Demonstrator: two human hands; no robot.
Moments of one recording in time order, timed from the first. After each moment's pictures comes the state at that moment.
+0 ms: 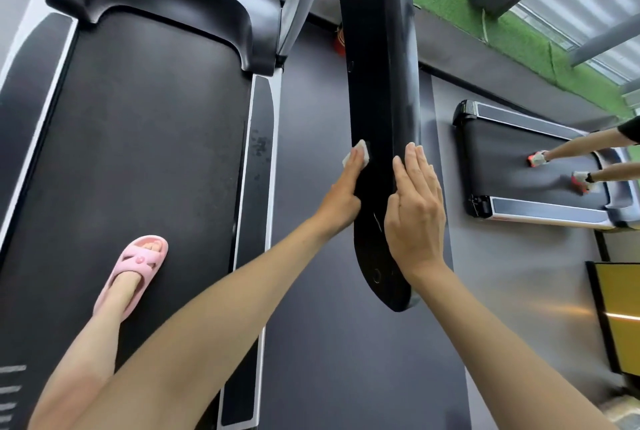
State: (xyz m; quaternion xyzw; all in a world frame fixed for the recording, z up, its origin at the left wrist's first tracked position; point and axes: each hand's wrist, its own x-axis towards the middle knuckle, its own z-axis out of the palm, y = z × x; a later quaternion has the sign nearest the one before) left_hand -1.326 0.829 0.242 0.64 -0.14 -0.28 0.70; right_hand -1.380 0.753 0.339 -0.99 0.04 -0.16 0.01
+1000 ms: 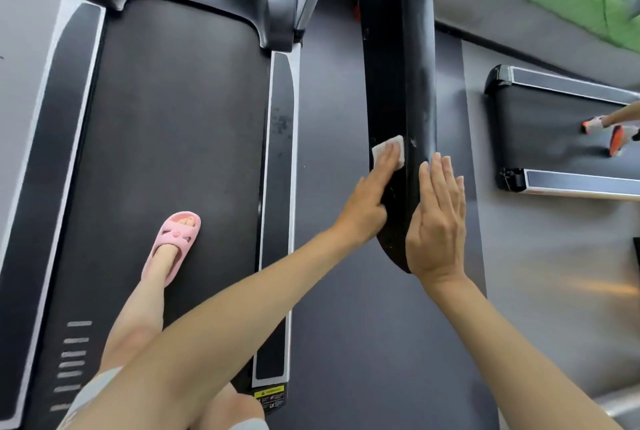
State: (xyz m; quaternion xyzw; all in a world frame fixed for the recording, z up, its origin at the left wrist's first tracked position) left_hand -1.388 0.837 0.267 0.64 -0.16 -0.27 0.70; right_hand -1.443 0.745 0.330 -0.98 0.04 -0.17 0.03
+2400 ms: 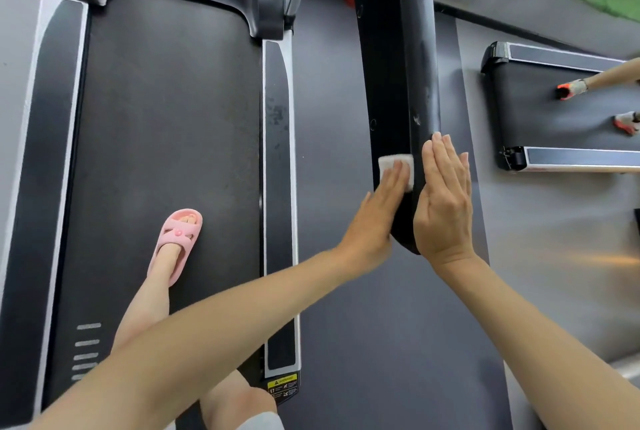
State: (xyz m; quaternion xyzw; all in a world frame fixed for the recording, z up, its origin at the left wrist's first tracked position) left_hand -1.438 0.845 0.258 0.72 -0.26 -0.22 0.61; right_hand -1.442 0.747 0.332 -0.98 0.05 -0.17 0.07
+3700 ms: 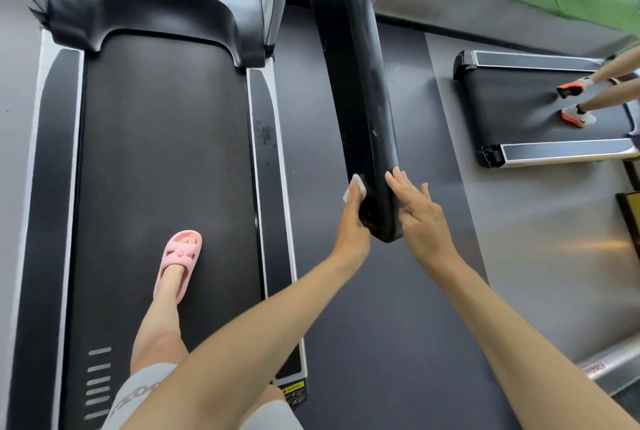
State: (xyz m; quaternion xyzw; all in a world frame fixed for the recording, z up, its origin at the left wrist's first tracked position) left_hand -1.457 0.852 0.315 0.50 0.04 -0.41 0.76; right_hand -1.474 0.748 0.378 -0.94 0.17 0.04 0.28
